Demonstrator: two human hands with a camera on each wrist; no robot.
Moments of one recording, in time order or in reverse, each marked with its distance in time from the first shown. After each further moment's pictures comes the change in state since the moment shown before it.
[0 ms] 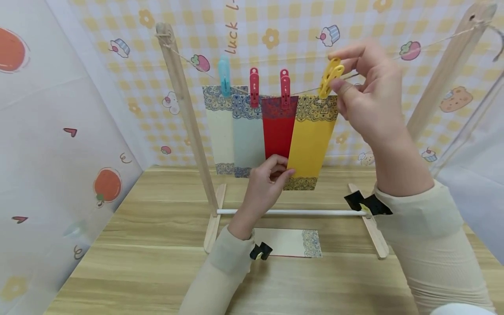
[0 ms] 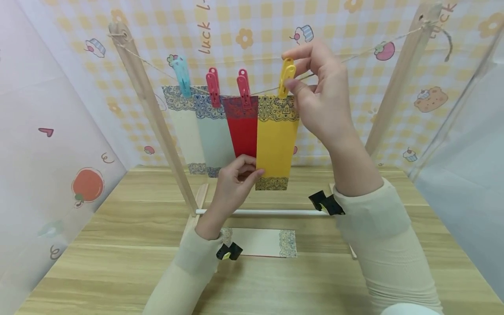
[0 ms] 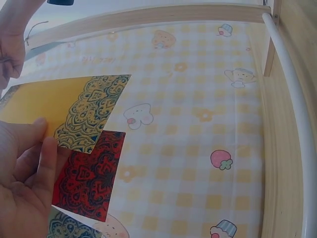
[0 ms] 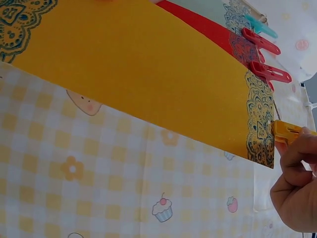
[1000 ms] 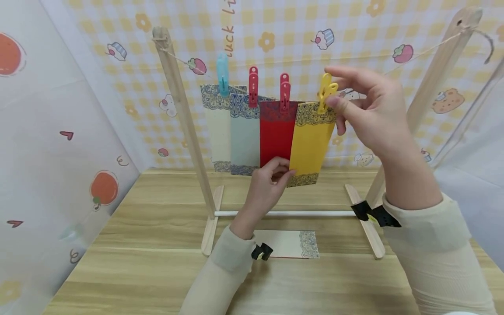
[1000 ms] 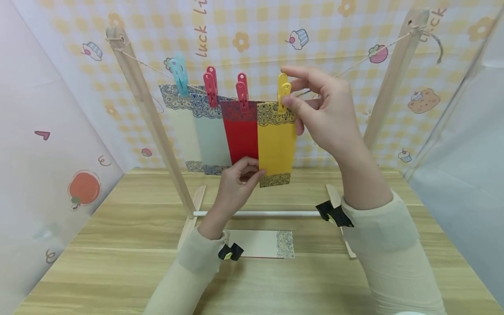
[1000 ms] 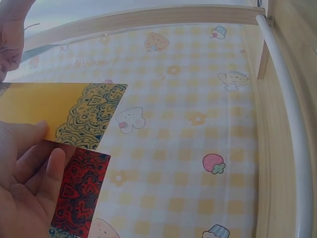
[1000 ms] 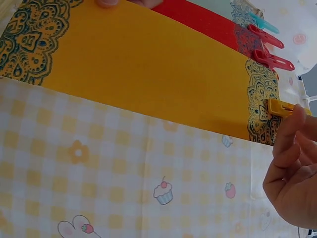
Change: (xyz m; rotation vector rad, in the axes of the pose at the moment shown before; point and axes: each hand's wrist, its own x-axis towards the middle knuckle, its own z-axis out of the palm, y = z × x) left_hand 0.003 -0.012 0.009 0.016 -0.010 0.025; right_hand -0.022 0.001 -0.011 -0.088 -0.097 -0.039
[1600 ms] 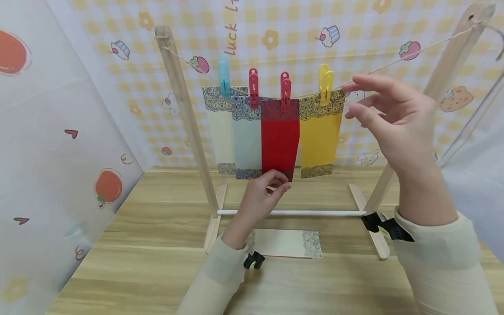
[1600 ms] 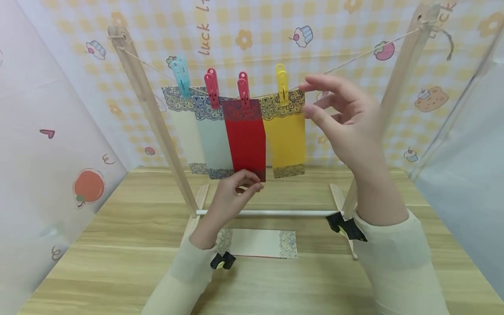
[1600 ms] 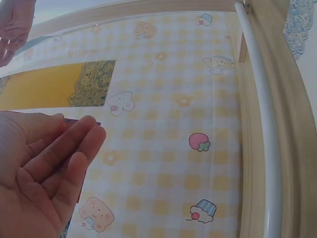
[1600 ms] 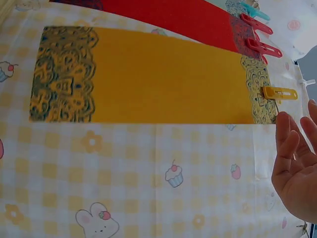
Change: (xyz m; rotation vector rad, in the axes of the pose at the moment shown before) left_hand -0.023 -0.004 -0.013 0.095 -0.118 -0.165; right_hand -0.016 0.013 -0.020 0.210 0.067 -0.162
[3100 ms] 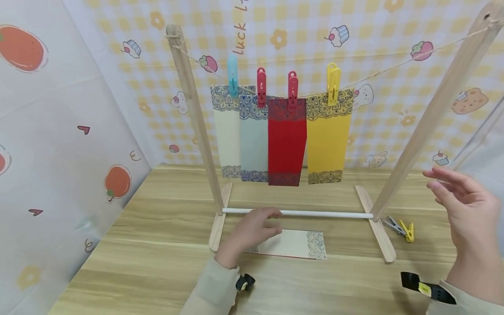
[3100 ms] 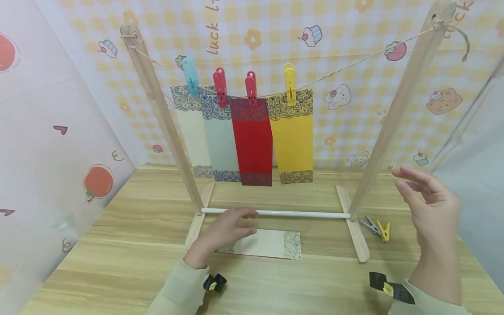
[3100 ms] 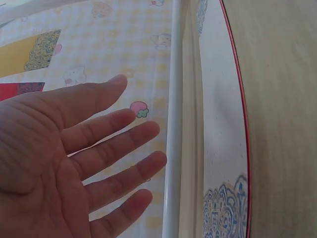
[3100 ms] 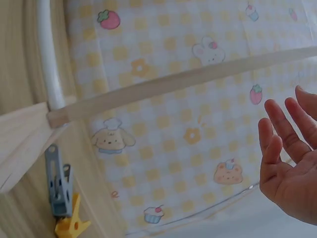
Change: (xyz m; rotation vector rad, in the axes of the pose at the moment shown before) left_hand -0.058 -0.032 -0.003 0.217 -0.438 -0.312; right_hand -0.143 0.019 -0.135 -0.216 0.489 0.452
